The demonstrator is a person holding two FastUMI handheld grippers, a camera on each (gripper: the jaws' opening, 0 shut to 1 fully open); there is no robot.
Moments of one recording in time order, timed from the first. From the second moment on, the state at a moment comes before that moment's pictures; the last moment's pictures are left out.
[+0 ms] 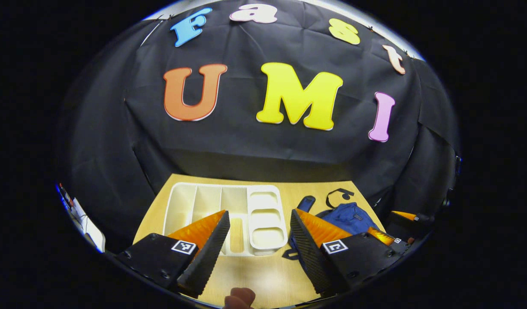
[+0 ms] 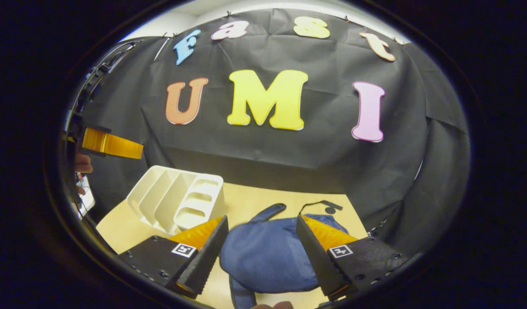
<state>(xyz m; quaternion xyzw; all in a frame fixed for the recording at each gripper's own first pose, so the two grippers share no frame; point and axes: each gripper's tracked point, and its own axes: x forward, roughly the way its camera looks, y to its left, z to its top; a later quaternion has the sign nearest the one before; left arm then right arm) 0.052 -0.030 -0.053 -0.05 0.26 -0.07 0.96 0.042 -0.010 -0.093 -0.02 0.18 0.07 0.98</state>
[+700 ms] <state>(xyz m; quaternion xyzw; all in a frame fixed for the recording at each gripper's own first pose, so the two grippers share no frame) 0.046 -0.005 0.101 -0.03 0.05 -0.05 1.00 0.021 -0.003 0.060 0.00 0.01 0.02 1.00</state>
